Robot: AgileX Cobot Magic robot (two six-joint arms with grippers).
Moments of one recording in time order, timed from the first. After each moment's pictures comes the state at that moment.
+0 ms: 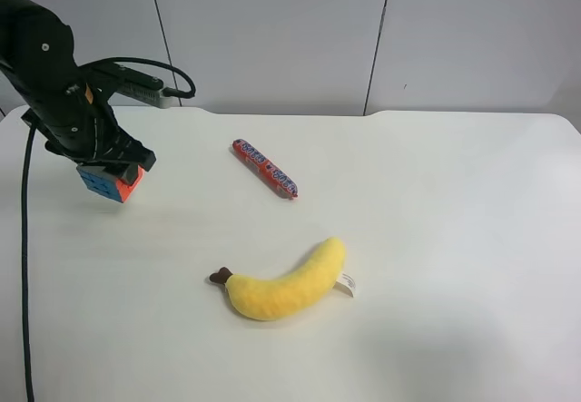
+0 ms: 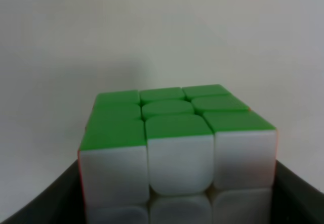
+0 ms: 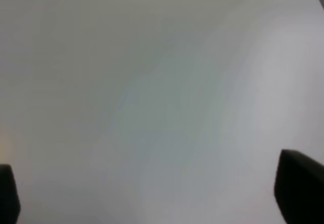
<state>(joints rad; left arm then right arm) -0.28 1.79 -1.11 0.26 0.66 -0.15 0.04 0.00 -0.49 0.00 1.06 0.10</state>
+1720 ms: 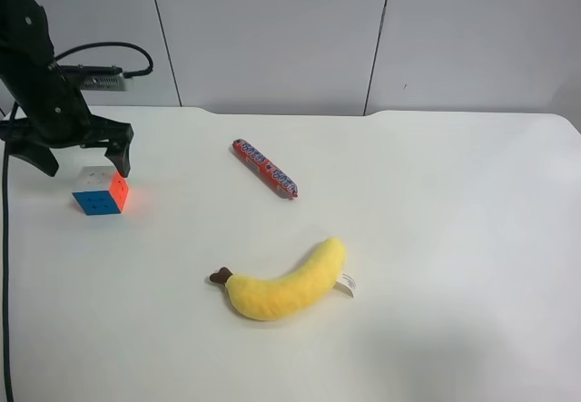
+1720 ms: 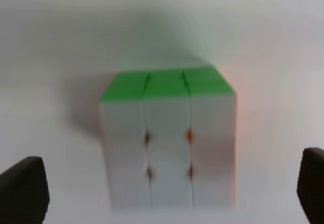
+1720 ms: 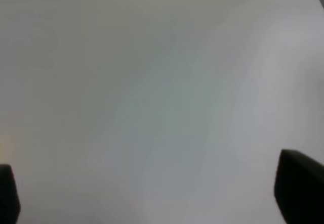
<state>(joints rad) -0.09 1.89 -1.30 0.07 0.87 -0.14 0.04 0.00 -0.49 0.00 1.06 0.10</state>
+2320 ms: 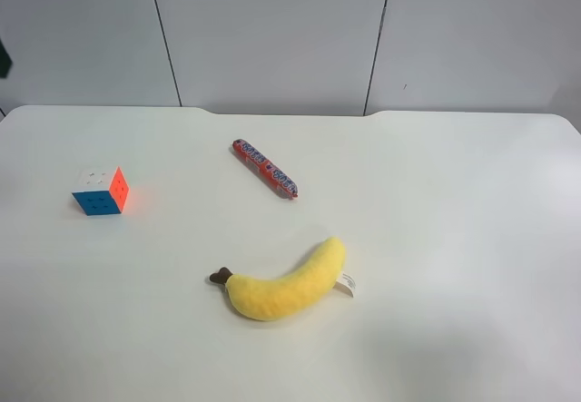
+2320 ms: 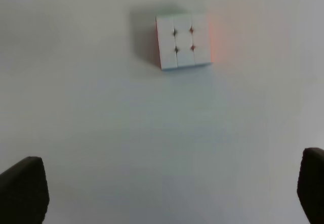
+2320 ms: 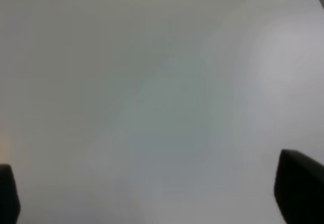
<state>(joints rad) -0.09 1.23 -1.31 0.07 1.20 -0.05 0.04 0.00 -0.49 0.00 1.06 0.10</state>
